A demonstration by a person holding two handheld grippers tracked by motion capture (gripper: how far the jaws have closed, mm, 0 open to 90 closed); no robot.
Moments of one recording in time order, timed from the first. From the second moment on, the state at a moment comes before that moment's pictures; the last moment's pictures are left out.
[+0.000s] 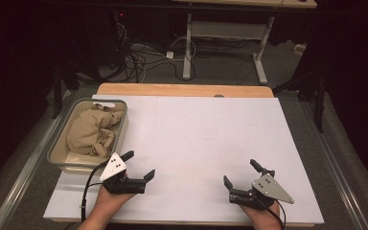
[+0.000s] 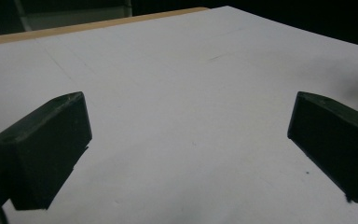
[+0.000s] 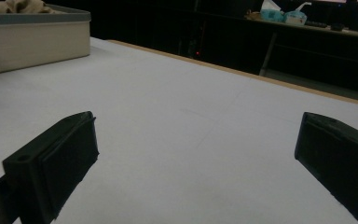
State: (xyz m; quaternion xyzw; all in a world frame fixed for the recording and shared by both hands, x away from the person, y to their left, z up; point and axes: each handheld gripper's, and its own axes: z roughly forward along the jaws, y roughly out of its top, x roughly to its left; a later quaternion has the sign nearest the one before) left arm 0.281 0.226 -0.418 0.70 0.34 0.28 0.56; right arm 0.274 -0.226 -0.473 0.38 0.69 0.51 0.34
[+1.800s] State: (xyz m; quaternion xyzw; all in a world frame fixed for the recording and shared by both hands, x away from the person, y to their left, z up) left arm 0.300 0.181 -0.426 0.79 0.32 0.20 0.49; right arm 0.257 -0.238 -0.470 0.36 0.69 0.51 0.36
